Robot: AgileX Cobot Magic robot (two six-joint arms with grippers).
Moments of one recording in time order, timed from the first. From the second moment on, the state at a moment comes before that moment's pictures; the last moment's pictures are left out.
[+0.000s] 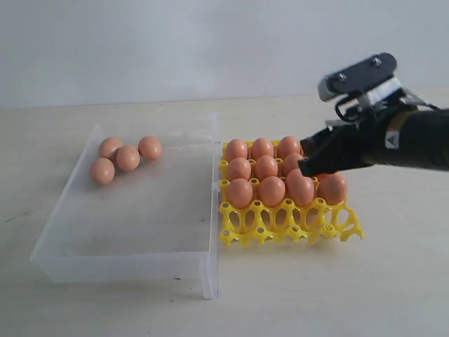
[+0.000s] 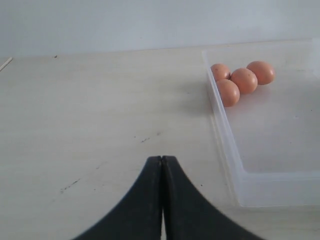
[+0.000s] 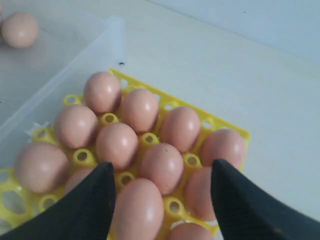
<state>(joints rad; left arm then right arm) -0.01 0.00 0.00 0.02 0.37 0.00 0.35 1.53 -0.71 -0.34 -0.11 0.15</state>
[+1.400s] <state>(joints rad) -0.01 0.00 0.00 0.02 0.37 0.00 0.71 2.74 -2.61 -0.14 0.89 0.44</state>
